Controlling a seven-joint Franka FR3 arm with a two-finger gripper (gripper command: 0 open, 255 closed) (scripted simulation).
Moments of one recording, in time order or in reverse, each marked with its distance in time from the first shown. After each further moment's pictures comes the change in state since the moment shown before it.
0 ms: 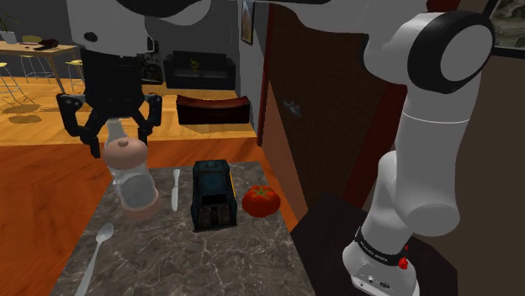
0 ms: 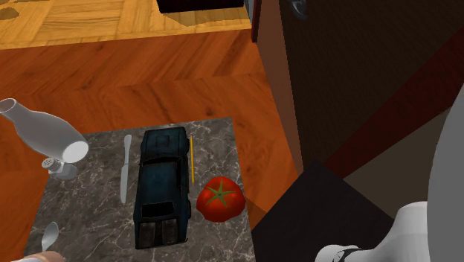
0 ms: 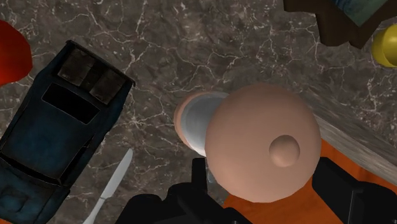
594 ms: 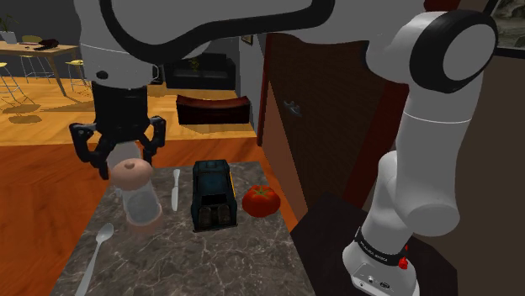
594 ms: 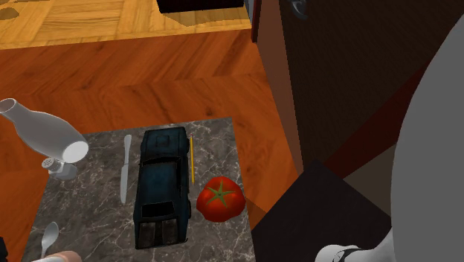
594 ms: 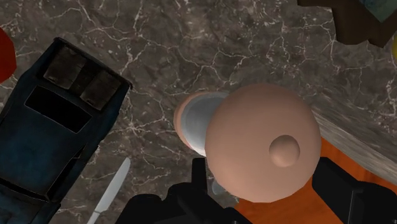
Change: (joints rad) arm -0.006 -0.013 -0.002 -0.137 0.007 0.124 -0.014
